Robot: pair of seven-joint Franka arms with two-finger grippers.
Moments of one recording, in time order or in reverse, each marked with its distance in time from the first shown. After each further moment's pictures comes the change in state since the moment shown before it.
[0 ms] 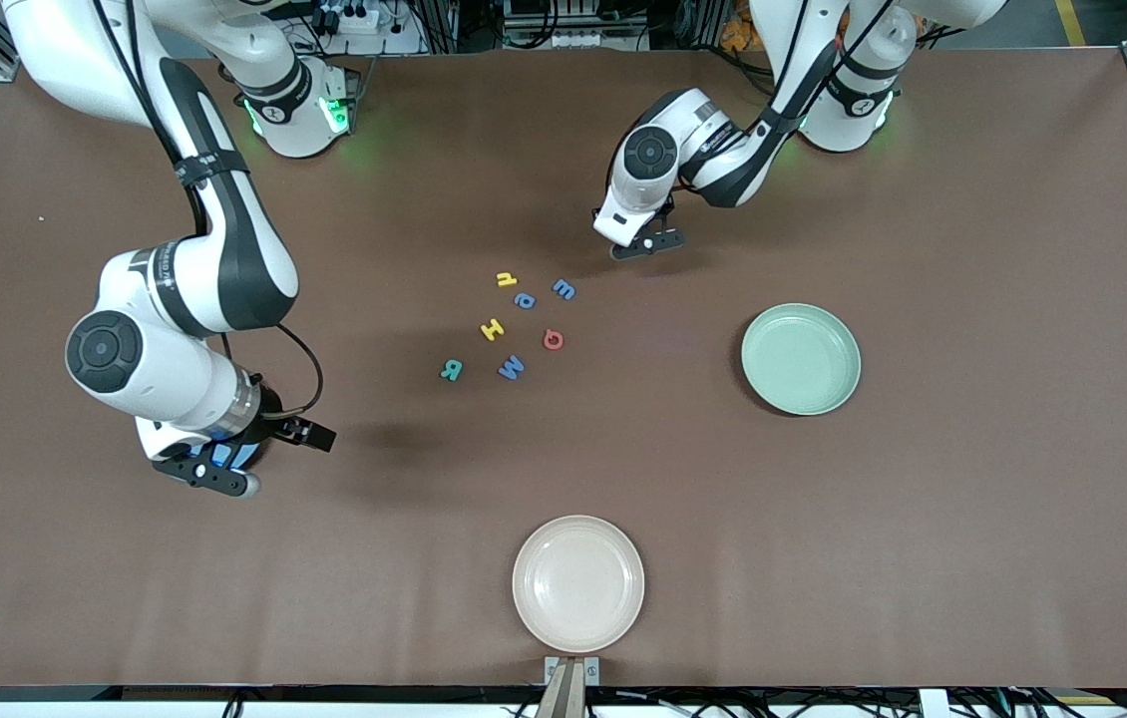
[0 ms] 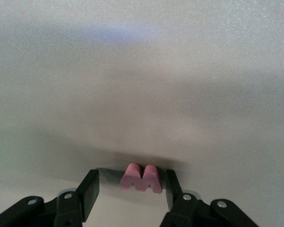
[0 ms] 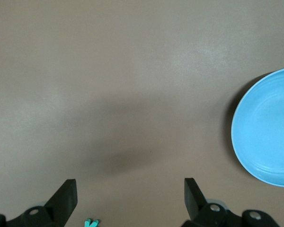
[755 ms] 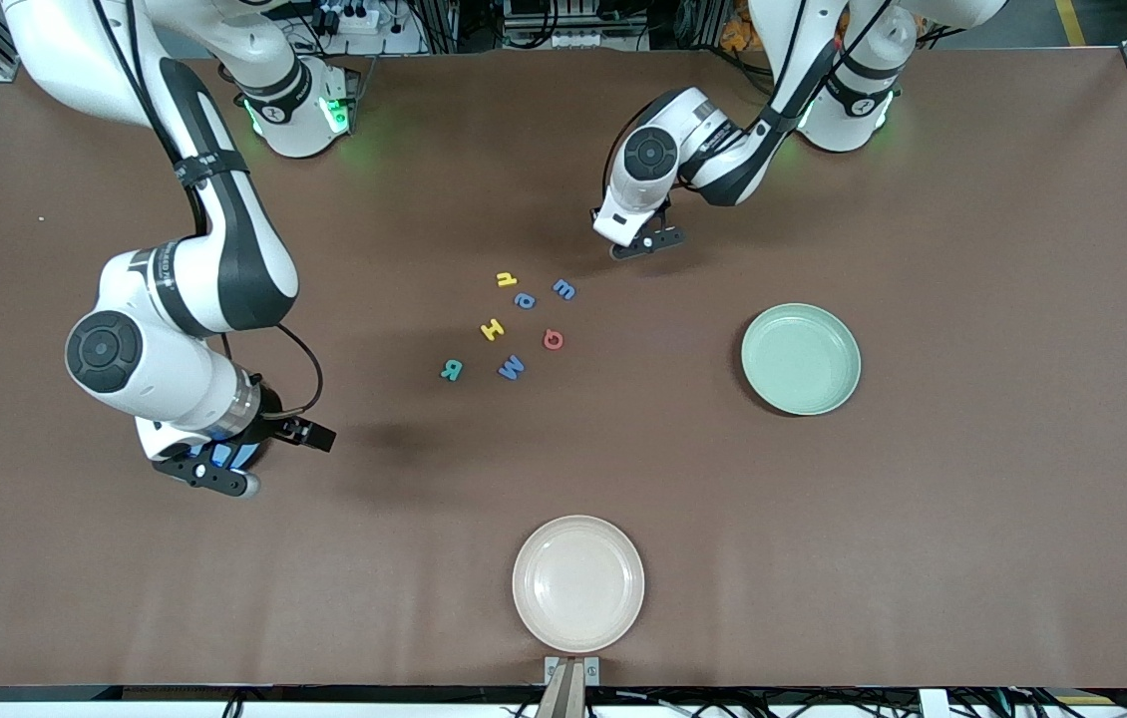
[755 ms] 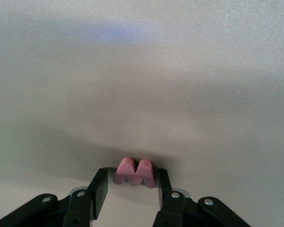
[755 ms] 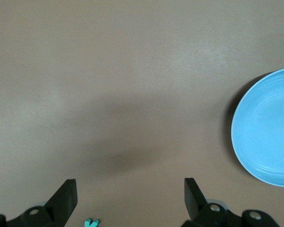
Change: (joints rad) left arm -0.001 0.002 -0.006 0.006 -0.024 0.001 -0.011; right arm 0.000 0.000 0.000 0.000 0.000 0.000 0.000
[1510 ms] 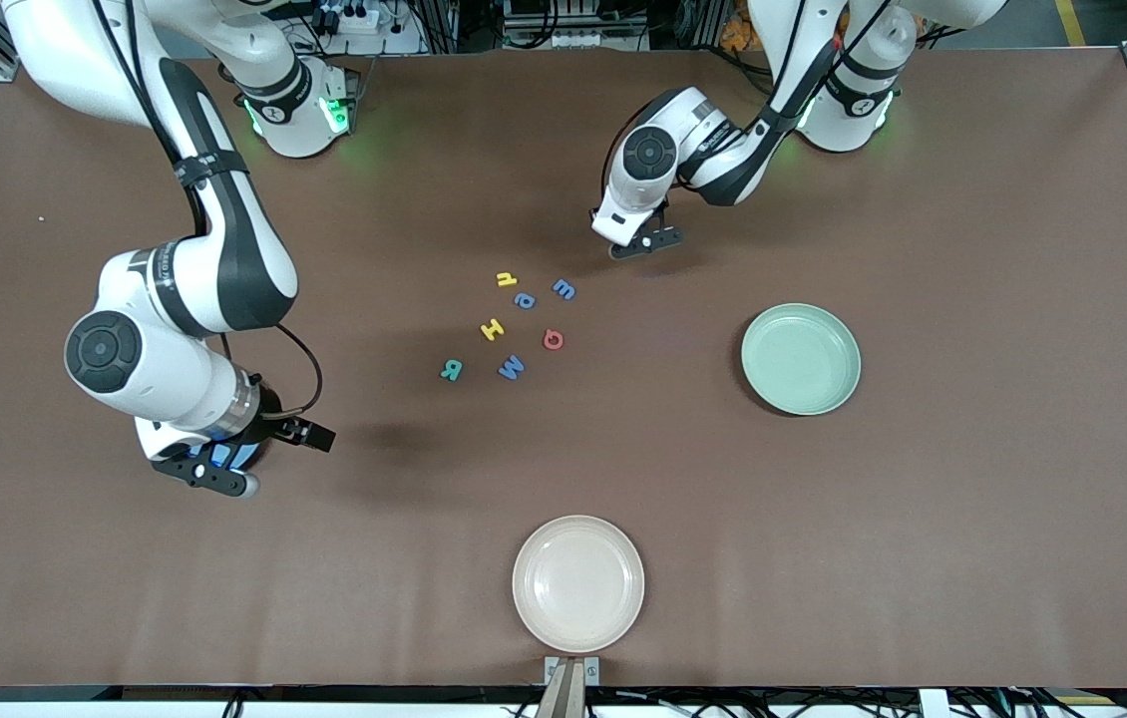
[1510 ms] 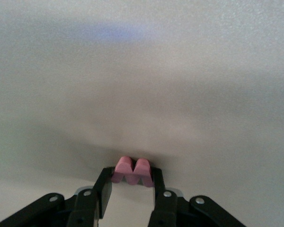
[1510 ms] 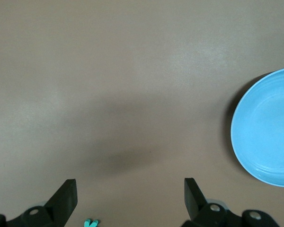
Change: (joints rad) left arm 0.000 0.001 -0.001 0.003 -0.001 0.000 -0.002; right arm -0.001 0.000 0.000 0.000 0.000 0.000 0.000
